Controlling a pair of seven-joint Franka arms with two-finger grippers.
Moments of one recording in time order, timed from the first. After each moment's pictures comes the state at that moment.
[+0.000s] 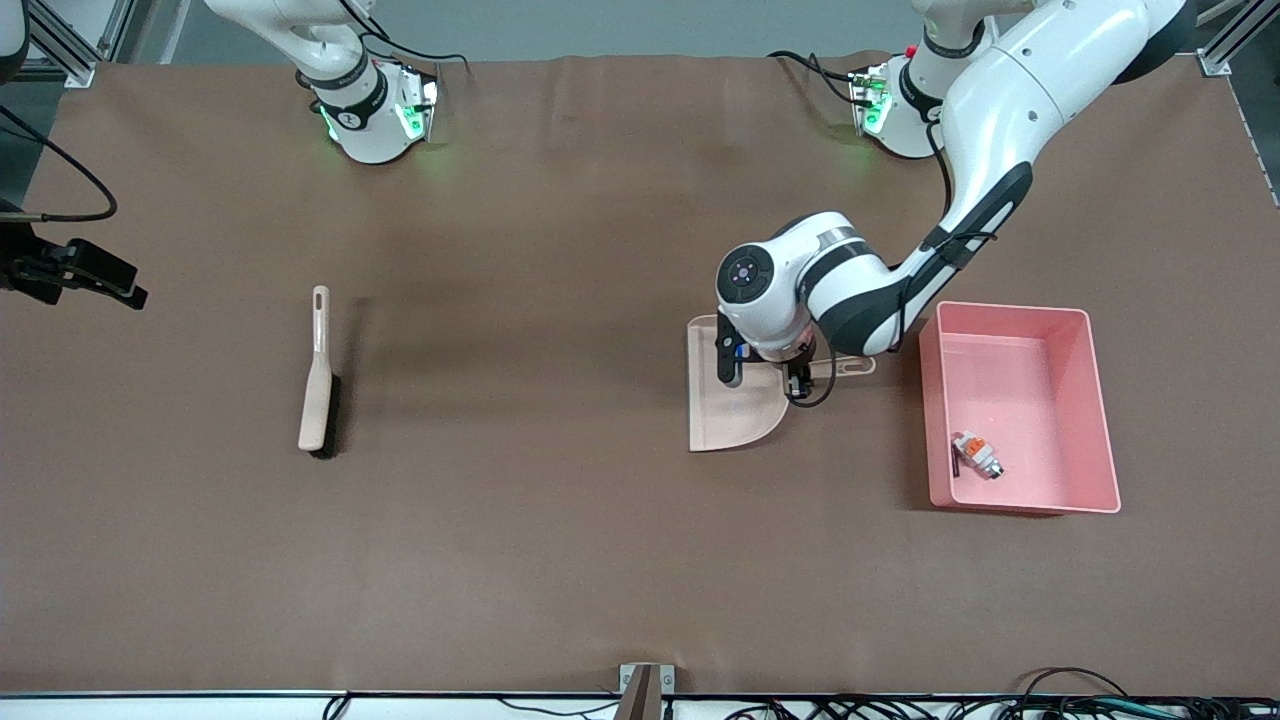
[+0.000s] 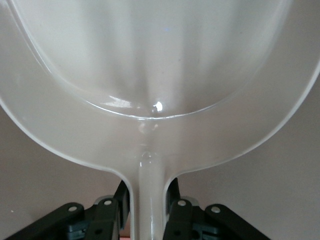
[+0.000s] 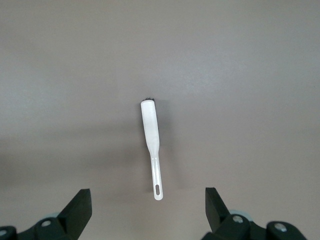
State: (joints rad) left arm 0.08 0.73 -0.83 -1.76 0.89 1.86 0.49; right arm -0.03 0.04 -0.04 -1.56 0.01 1.61 0.01
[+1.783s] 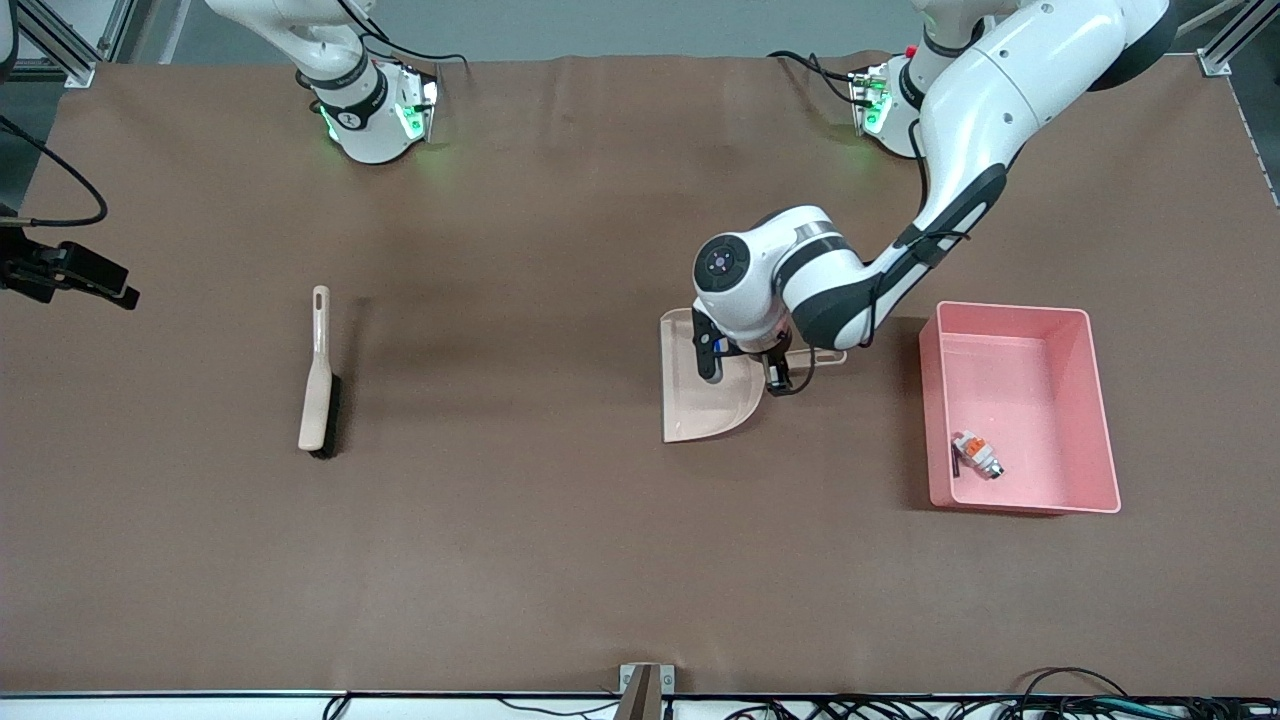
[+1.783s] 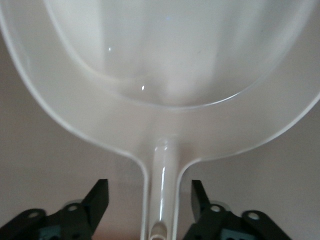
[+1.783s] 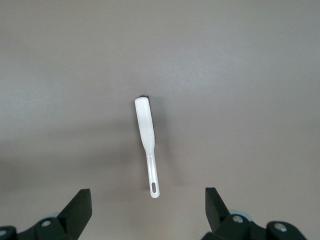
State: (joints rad) left arm 0.04 0.75 -0.83 -1.71 0.85 1.84 0.33; right arm -0.05 0.04 -0.04 -1.56 0.01 1.60 0.01
